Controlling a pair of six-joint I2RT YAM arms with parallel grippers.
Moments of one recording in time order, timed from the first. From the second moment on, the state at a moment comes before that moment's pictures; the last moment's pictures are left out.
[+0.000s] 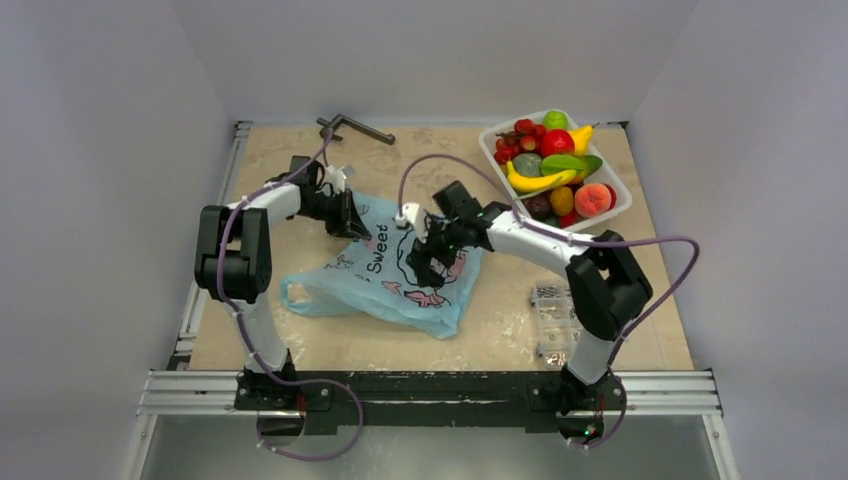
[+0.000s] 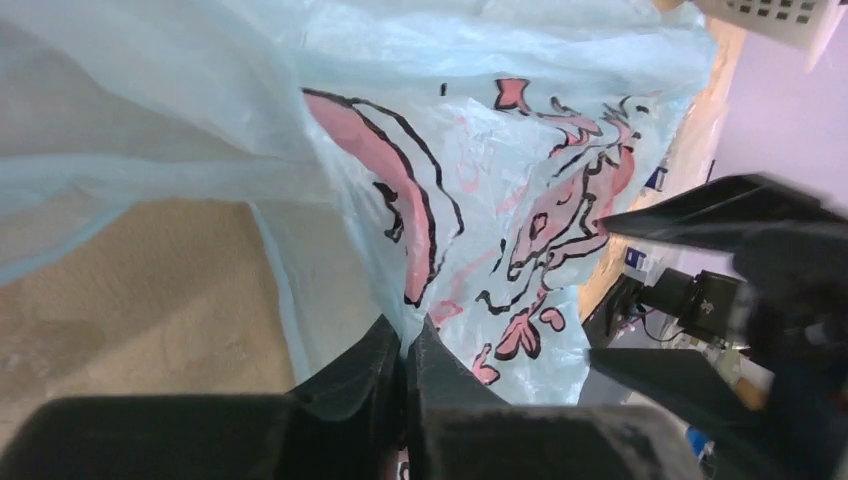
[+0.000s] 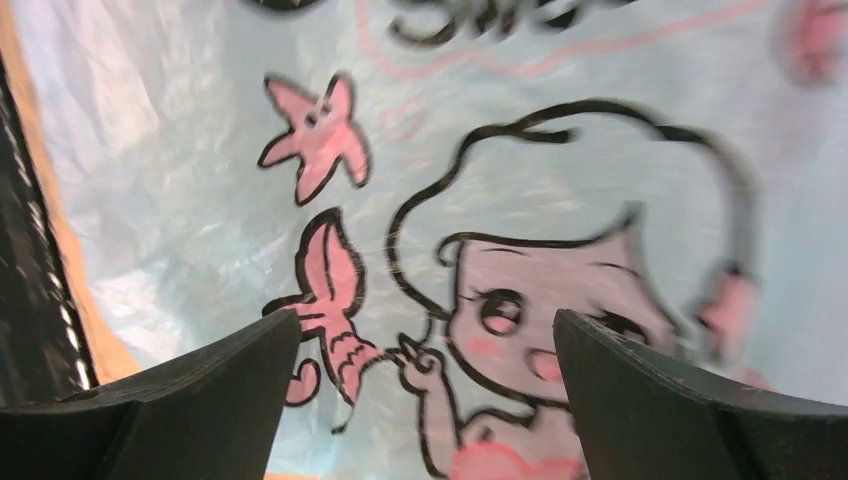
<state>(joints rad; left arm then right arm) -0.07 1.91 1.22 -0.52 0.80 -0.19 0.74 1.78 1.20 -0.46 -0.44 -0.47</state>
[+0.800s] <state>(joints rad) -0.55 1.47 1.60 -1.25 0.43 1.16 0.26 1.52 1.56 -0.41 -0.67 0.09</state>
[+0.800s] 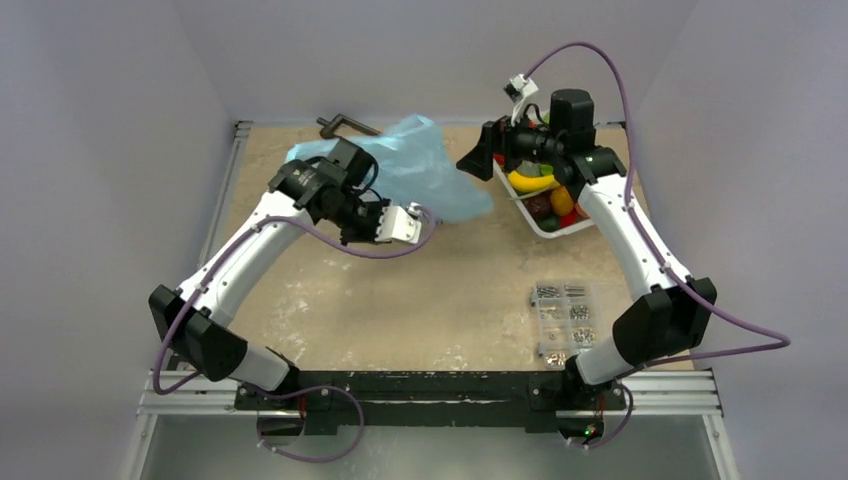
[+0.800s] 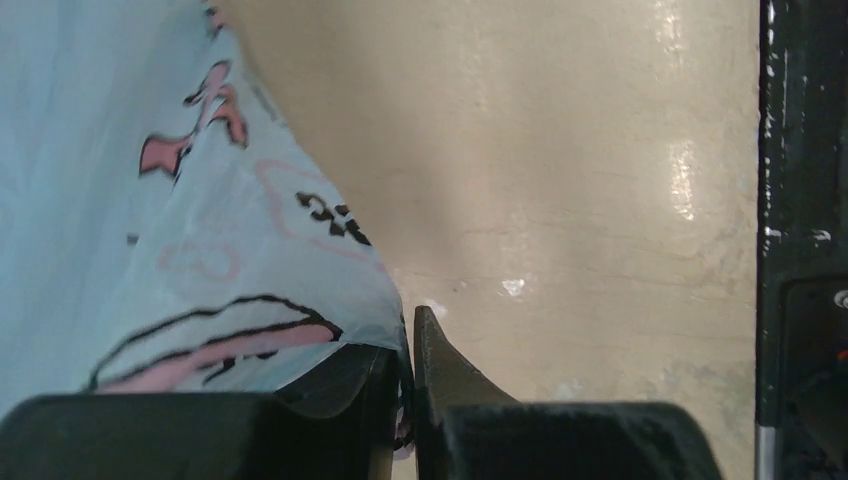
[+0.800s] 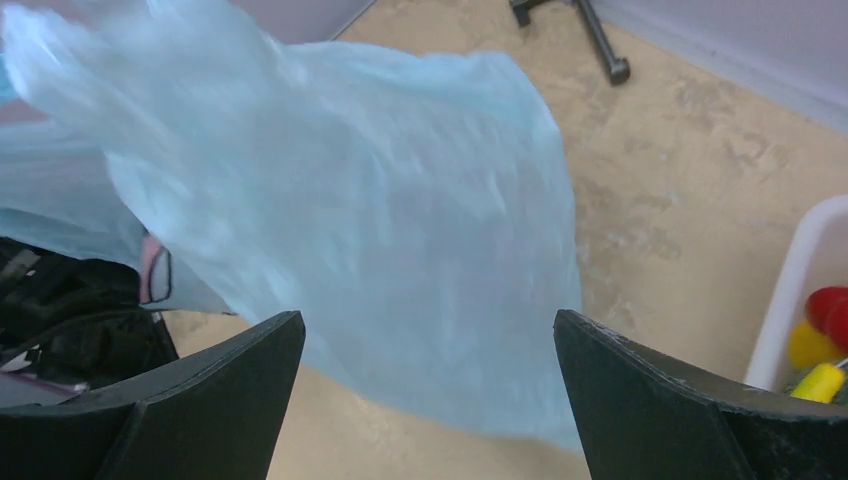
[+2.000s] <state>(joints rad) -0.50 1.11 0.86 -0.58 0.30 0.59 0.49 1.42 1.33 -0.62 -0.59 -0.26</state>
